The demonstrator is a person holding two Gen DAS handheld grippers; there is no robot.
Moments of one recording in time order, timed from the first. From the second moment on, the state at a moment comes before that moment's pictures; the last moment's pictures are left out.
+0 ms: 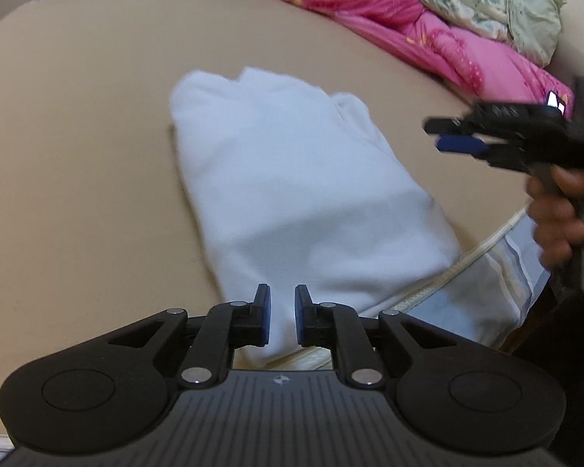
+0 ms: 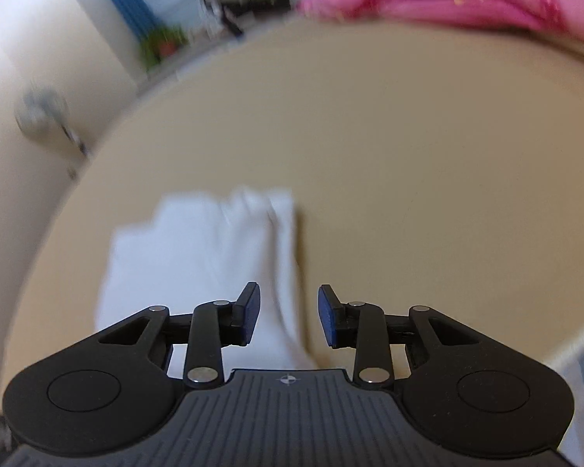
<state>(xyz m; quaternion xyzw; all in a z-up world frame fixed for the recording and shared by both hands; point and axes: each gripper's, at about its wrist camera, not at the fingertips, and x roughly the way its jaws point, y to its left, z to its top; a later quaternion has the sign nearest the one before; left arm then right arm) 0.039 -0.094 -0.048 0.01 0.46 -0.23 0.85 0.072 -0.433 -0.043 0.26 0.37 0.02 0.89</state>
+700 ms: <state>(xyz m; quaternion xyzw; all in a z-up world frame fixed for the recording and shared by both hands) 0.097 -0.120 -0.035 0.02 0.45 -0.22 0.86 0.143 -0.443 -0.089 0.32 0.37 -0.09 0.87</state>
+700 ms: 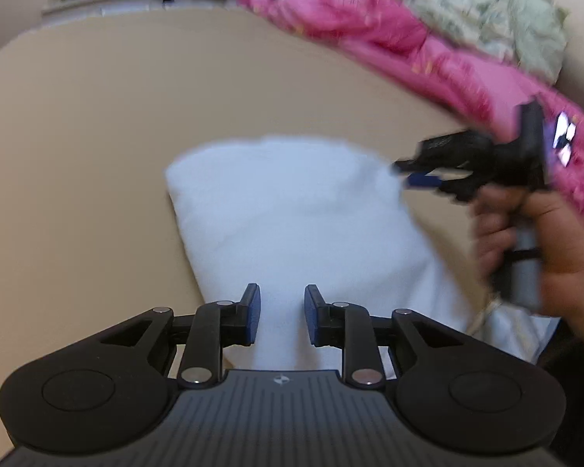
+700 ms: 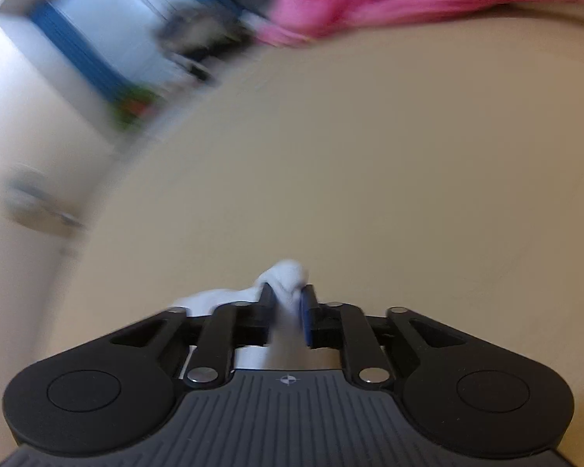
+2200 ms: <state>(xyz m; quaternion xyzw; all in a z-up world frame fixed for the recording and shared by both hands) 0.272 0.067 0.023 -0.14 0.41 -0.11 0.89 0.260 -0.313 -0.025 0.27 0.34 0.11 0.90</state>
